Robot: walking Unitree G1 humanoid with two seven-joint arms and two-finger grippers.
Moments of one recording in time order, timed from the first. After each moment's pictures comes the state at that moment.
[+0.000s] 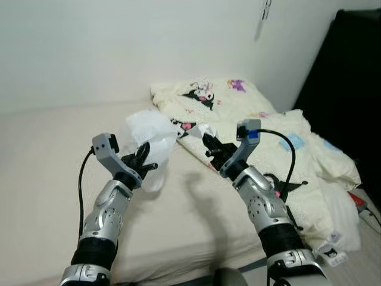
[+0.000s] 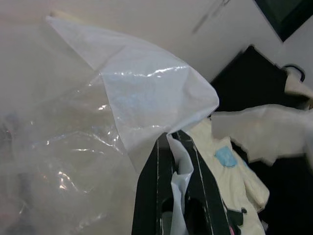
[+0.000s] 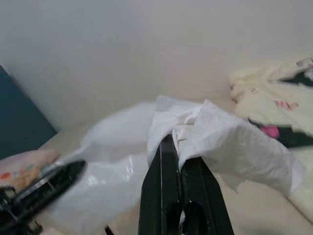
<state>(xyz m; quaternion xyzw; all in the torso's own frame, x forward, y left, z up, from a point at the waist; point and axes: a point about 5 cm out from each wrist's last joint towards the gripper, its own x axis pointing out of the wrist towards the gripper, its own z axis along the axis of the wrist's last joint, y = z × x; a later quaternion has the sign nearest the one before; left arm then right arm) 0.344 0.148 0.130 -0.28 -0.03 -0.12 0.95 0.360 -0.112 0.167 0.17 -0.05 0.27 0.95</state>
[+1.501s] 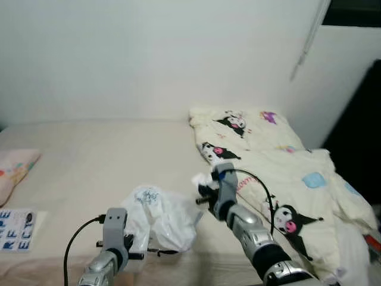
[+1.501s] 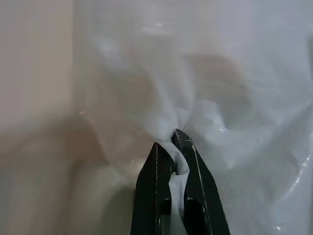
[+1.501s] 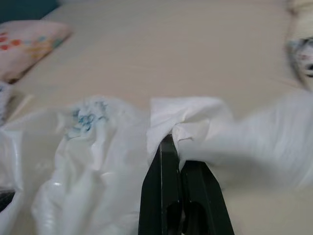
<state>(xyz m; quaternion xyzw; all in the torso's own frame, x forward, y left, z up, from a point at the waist) 0.243 0.192 -0.043 -0.05 0.33 0.00 0.94 0.328 -0.100 0.048 0.04 0.17 0.24 0.95</state>
